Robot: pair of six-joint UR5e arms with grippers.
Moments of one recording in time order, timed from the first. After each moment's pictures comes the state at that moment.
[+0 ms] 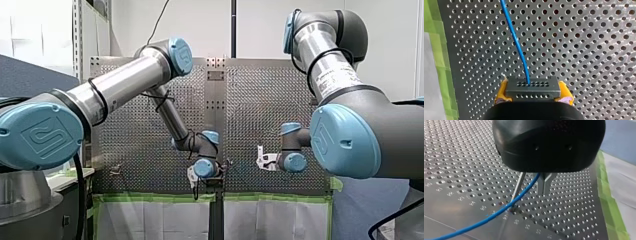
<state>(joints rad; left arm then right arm) -0.58 -2.58 -1.45 -2.50 -1.88 -1.95 1.86 -0.76 1.78 -0.85 1.42 1.56</state>
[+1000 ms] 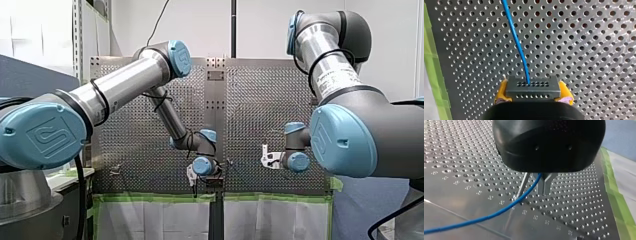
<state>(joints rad) -0.55 -2.59 -1.41 -2.52 -1.84 -1.96 1.83 -0.76 1.76 -0.86 1.44 1.57</state>
